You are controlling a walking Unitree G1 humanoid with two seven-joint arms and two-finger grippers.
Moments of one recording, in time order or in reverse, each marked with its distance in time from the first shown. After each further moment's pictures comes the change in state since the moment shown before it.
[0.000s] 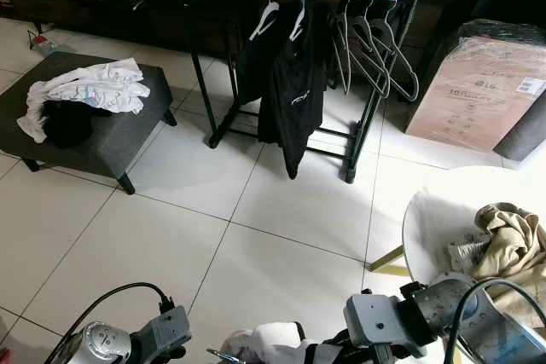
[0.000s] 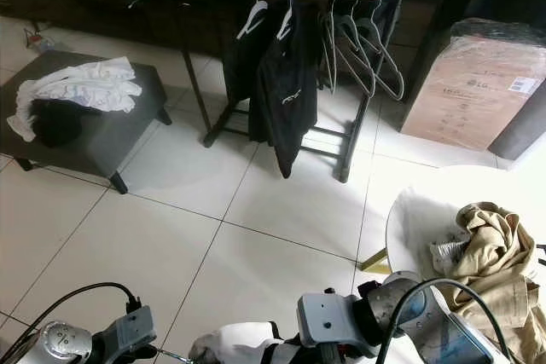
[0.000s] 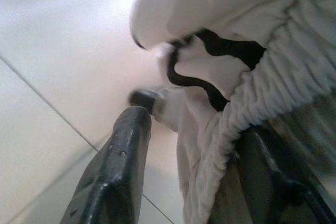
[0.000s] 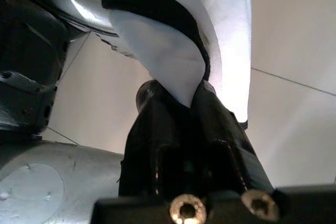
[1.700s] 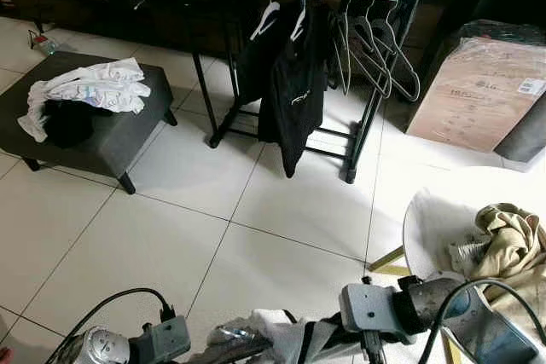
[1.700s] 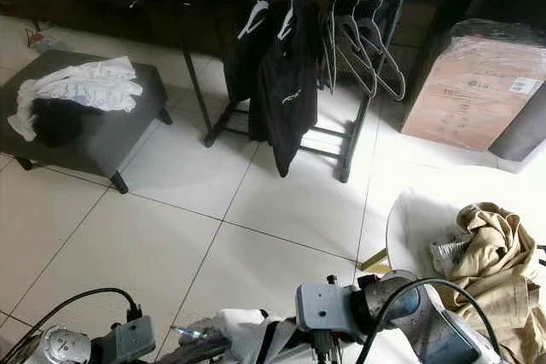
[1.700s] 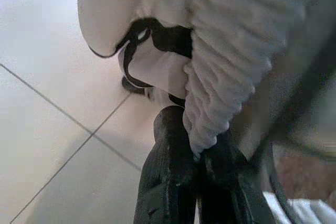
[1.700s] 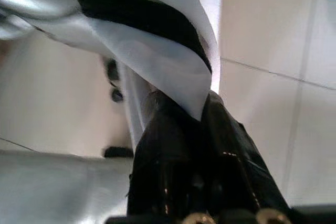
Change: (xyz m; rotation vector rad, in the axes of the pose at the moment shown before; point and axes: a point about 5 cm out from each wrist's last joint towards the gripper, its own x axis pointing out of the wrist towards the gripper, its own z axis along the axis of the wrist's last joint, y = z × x) left arm -0.006 -0.008 -0.016 0.078 0.112 -0.076; right arm 0.001 -0.026 -0.021 -0.032 0.105 -0.237
